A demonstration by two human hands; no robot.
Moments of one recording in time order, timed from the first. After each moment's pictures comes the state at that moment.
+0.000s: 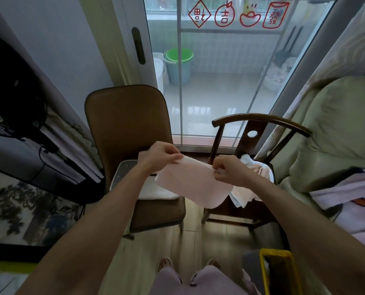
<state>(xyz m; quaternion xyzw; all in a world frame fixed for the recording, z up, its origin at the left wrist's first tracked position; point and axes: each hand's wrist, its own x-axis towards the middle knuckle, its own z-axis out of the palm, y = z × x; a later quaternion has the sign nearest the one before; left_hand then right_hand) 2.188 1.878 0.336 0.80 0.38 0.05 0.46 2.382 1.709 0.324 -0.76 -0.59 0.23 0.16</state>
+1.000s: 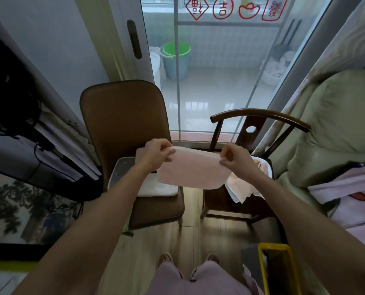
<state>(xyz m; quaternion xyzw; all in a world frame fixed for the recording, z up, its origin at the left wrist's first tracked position) 2.191 1.879 0.325 0.80 0.40 0.12 0.43 2.392 1.704 0.321 -0.80 -0.46 0.21 0.33</state>
